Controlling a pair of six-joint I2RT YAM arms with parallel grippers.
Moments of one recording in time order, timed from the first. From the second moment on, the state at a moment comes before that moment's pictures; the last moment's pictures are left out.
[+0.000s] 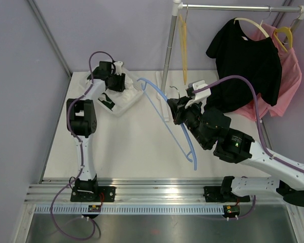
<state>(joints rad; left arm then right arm) -0.08 2.29 1.92 -0.42 0.26 0.14 1.16 1.06 1.28 -0.19 0.66 0.13</state>
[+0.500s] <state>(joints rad) -0.08 1.71 1.53 -0.27 0.22 0.14 1.16 1.06 1.28 -0.19 0.67 0.13</state>
